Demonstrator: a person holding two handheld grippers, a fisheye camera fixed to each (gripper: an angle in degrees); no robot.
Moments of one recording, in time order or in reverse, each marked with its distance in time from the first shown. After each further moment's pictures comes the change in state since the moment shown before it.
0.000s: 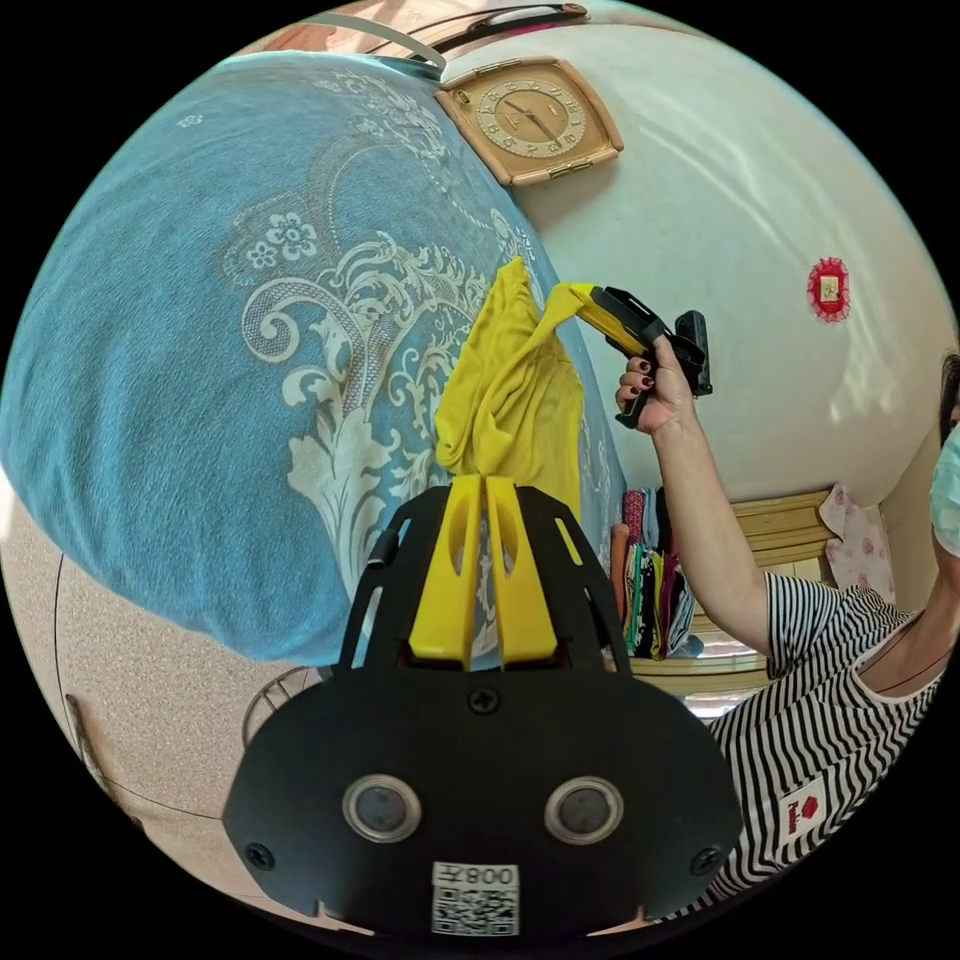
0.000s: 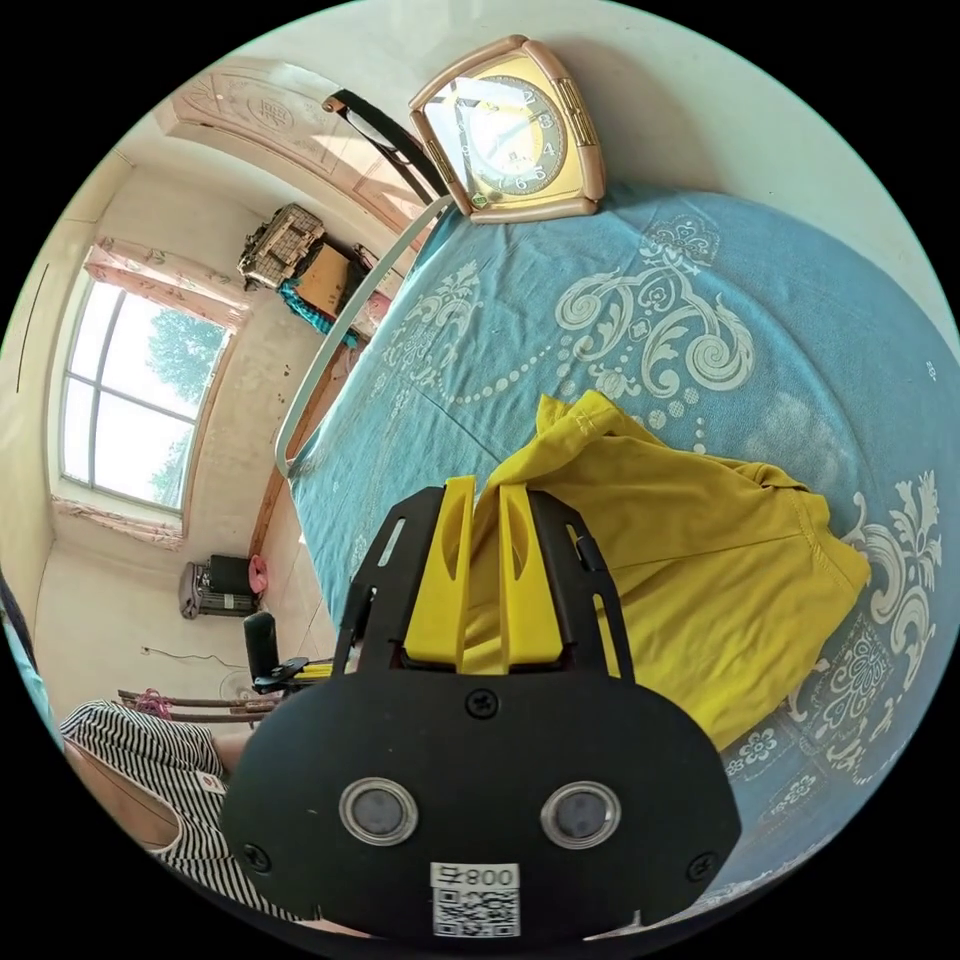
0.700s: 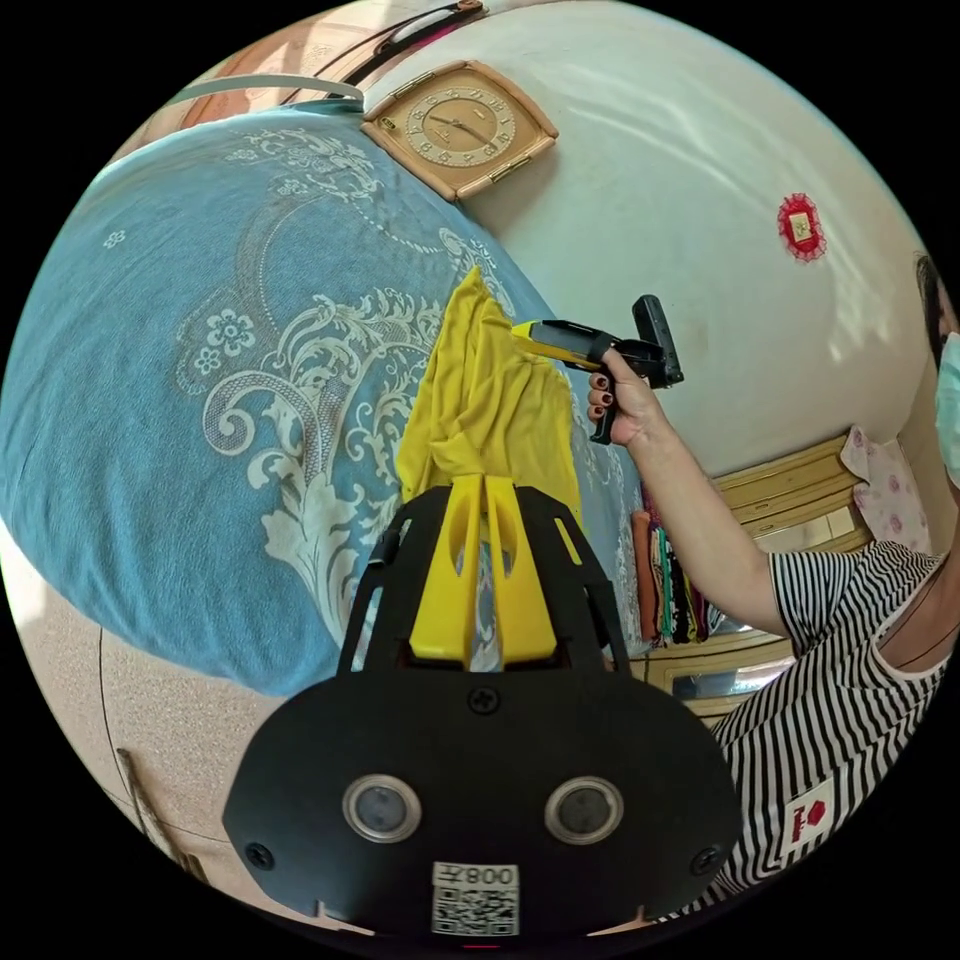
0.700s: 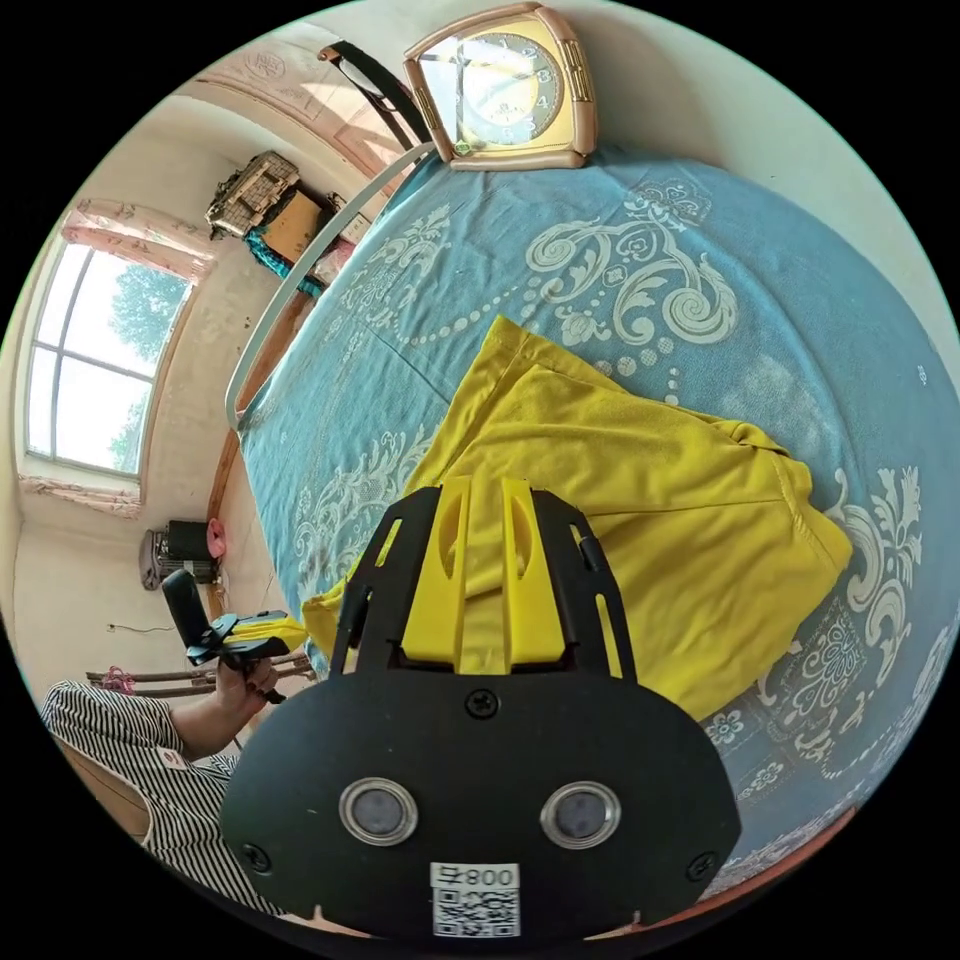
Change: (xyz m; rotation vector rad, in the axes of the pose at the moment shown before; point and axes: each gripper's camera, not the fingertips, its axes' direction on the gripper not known) left arm 0.052 0.015 -0.035 0.022 -0.077 0.162; right arm -0.034 -0.020 -0.019 -0.122 0.135 -0.037
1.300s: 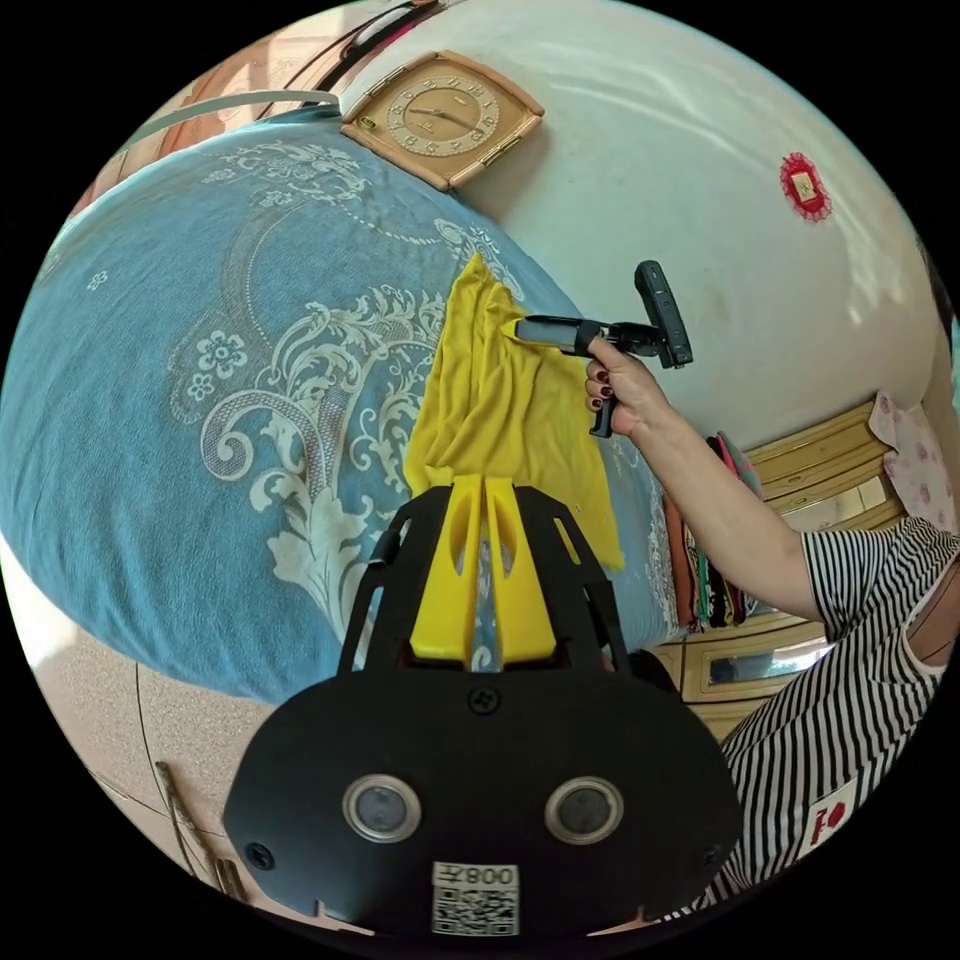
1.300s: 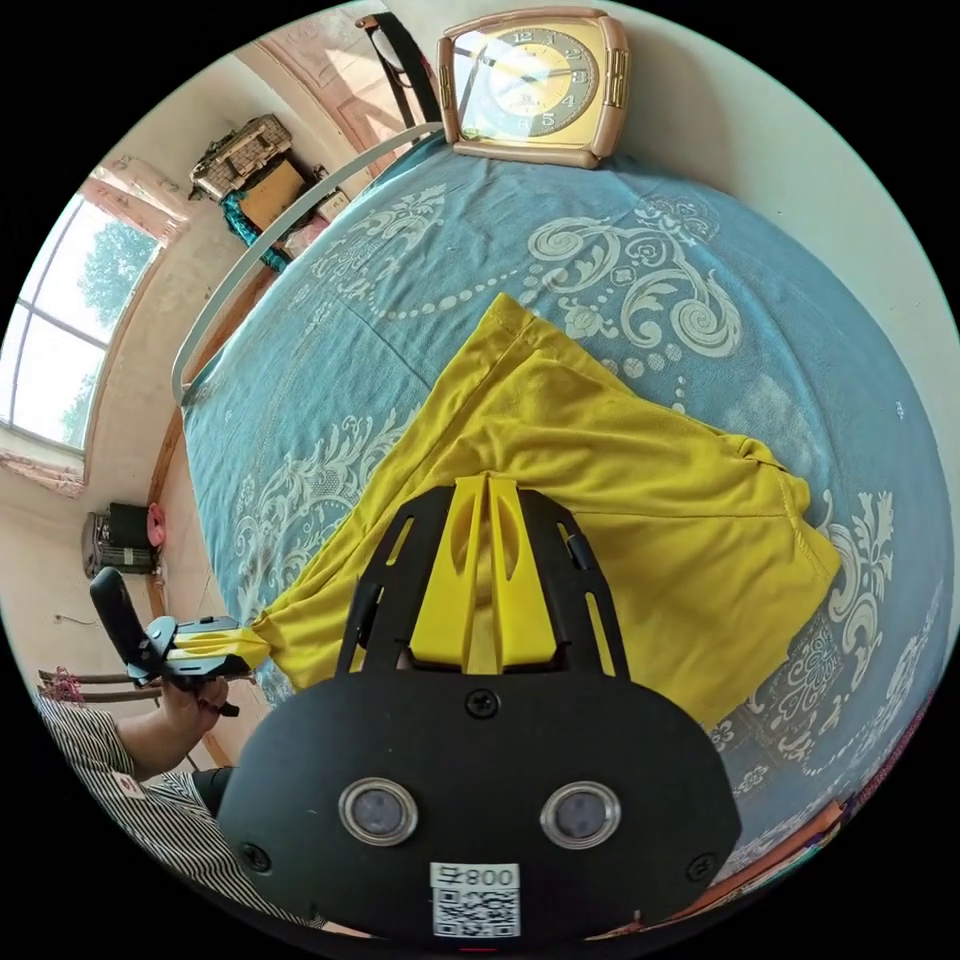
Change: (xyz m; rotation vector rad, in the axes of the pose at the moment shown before) left arm 0.037 -0.001 0.010 -0.040 -0.096 0.067; right arm -0.032 0.010 0.003 0.003 0.187 -0.056
